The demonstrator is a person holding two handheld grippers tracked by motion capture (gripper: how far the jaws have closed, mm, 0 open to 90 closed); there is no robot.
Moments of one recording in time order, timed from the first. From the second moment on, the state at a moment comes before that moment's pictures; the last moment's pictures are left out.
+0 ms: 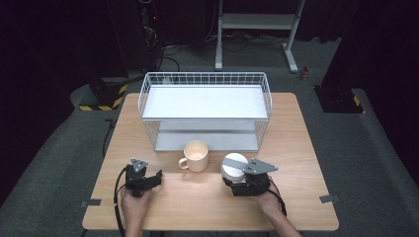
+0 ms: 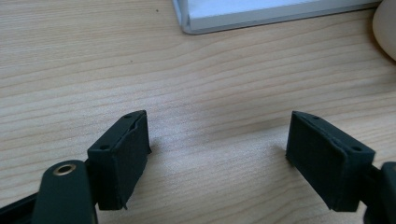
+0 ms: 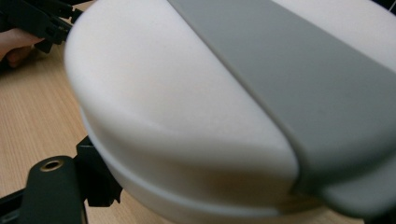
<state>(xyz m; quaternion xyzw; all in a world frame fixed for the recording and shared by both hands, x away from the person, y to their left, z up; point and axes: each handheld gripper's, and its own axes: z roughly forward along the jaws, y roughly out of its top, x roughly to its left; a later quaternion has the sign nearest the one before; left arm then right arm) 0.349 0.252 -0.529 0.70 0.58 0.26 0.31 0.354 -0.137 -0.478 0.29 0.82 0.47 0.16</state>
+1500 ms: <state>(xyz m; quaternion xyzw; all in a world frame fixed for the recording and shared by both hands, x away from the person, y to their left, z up) 0.349 0.252 -0.529 0.70 0.58 0.26 0.31 0.440 -0.127 -0.474 0.40 0.78 0.43 0.23</state>
